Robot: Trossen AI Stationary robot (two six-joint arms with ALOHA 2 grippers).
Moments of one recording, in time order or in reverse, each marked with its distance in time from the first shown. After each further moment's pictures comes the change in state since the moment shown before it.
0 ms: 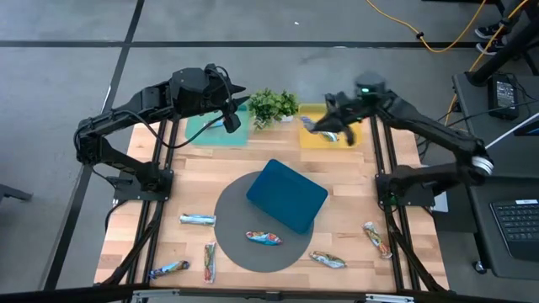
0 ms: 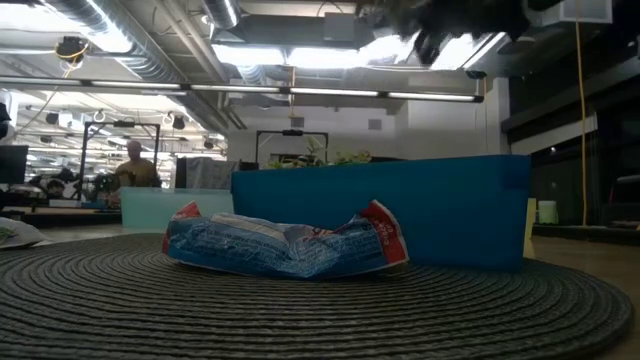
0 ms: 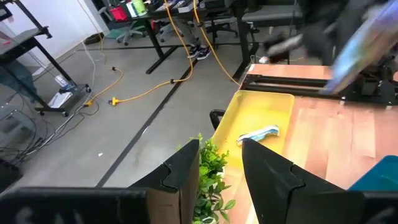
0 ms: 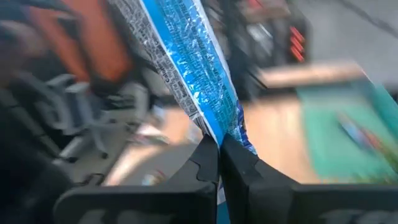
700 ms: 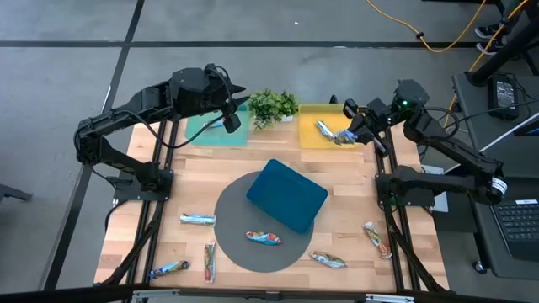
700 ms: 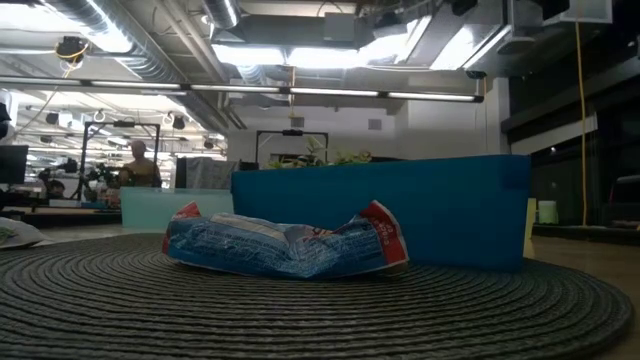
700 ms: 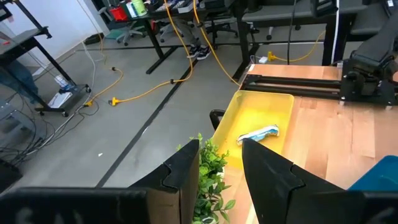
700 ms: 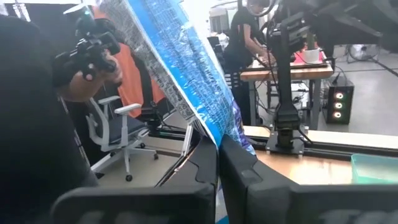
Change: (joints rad) left arm 0.000 0.000 0.000 0.000 0.000 0.000; right arm 0.005 -0.266 -0.125 0.236 -0.170 0.207
